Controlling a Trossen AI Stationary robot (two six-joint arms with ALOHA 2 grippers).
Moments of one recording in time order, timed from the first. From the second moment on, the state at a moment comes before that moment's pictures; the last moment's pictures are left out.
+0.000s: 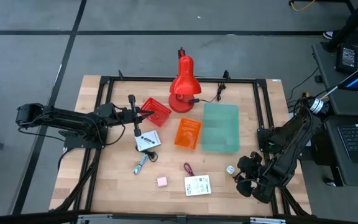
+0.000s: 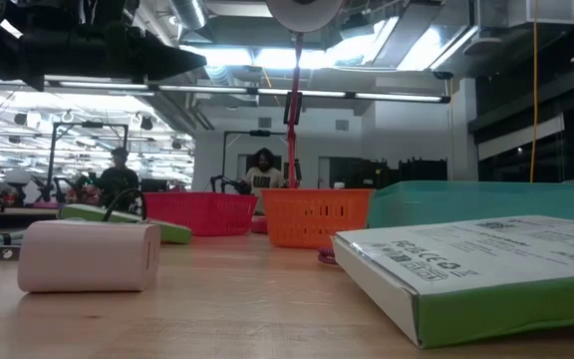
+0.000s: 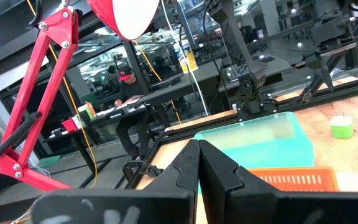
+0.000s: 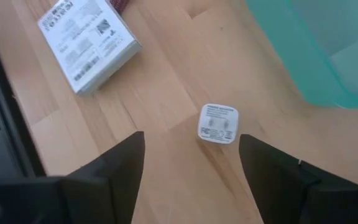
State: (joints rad) left arm 0.14 0.89 0.20 0.80 -0.09 0.36; right arm 0.99 1.41 0.96 -0.91 0.48 1.51
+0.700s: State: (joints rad) left arm 0.14 0.89 0.20 0.79 -0.09 0.36; right arm 0.93 1.42 0.96 -0.97 0.48 1.54
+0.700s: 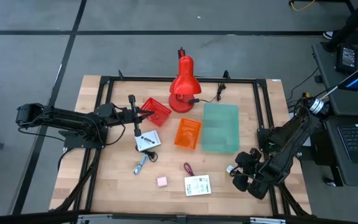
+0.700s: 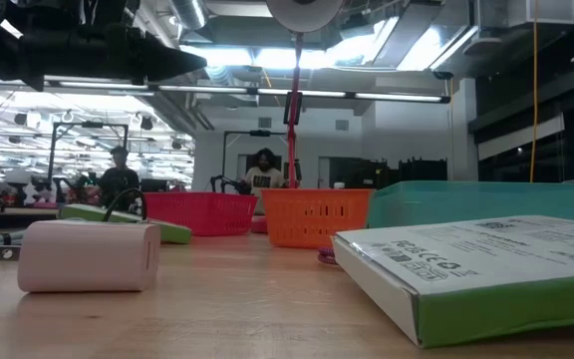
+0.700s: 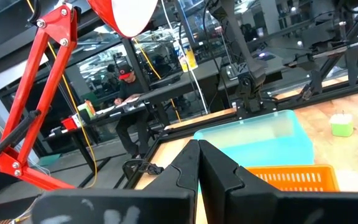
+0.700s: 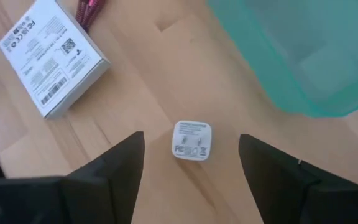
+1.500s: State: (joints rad) left arm 0.14 0.89 0.20 0.79 -0.09 0.35; right arm 0.93 1.58 0.96 -0.95 0.40 1.61
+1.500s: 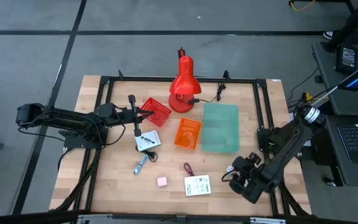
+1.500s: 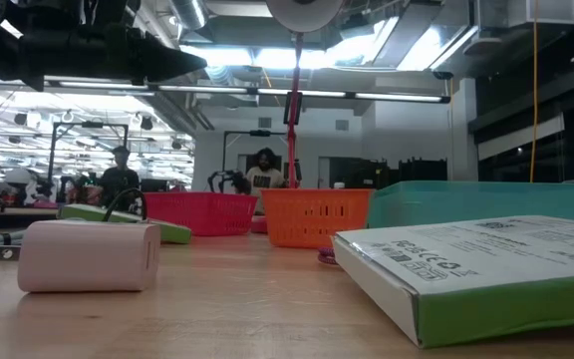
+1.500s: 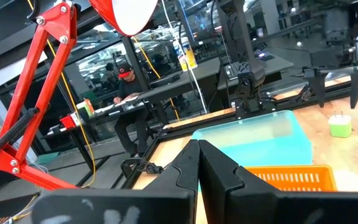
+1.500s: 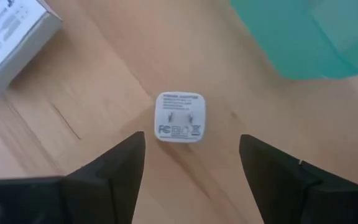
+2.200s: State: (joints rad) left arm 0.14 0.89 0.20 0.79 -0.09 0.35; right arm 0.90 1.72 0.96 -0.91 0.45 1.62
